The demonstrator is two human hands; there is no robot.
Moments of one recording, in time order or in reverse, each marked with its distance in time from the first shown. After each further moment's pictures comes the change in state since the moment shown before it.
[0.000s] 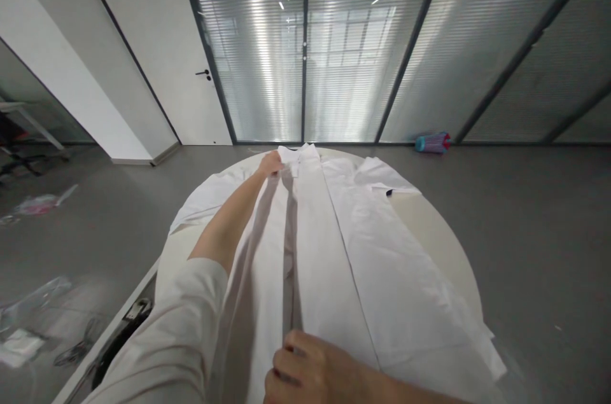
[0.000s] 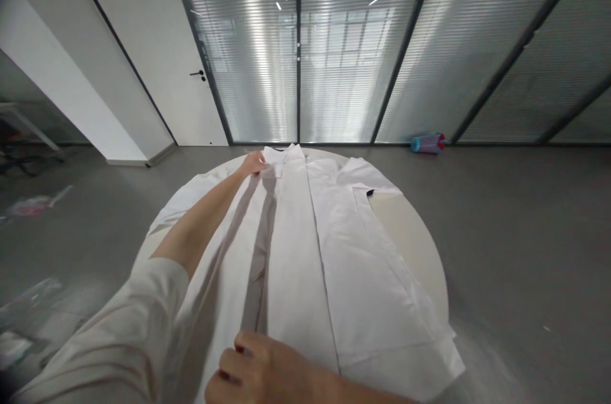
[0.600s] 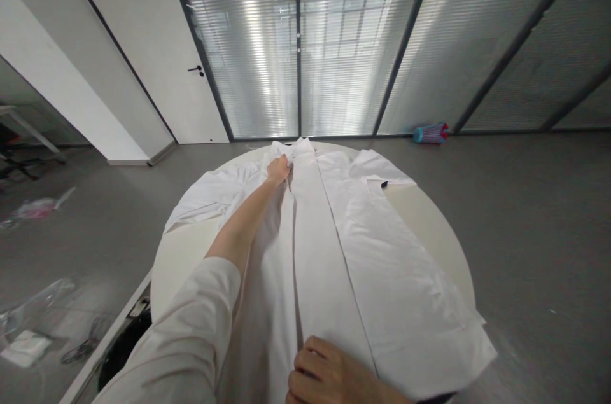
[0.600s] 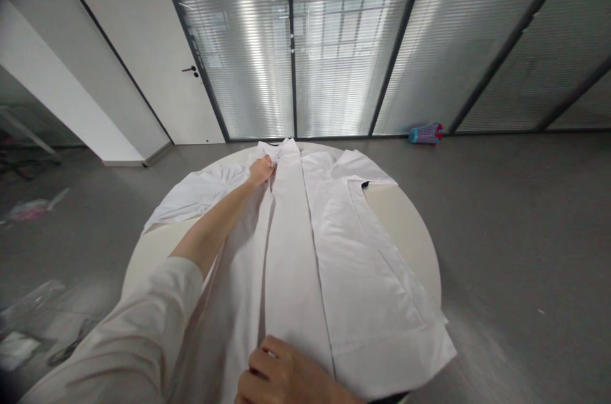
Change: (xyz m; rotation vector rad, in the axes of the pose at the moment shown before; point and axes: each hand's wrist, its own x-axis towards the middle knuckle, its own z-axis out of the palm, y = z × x) left_hand -0.003 0.012 0.072 0.204 0.081 0.022; right_hand -0.055 -0.021 0.015 0.069 0.048 0.175
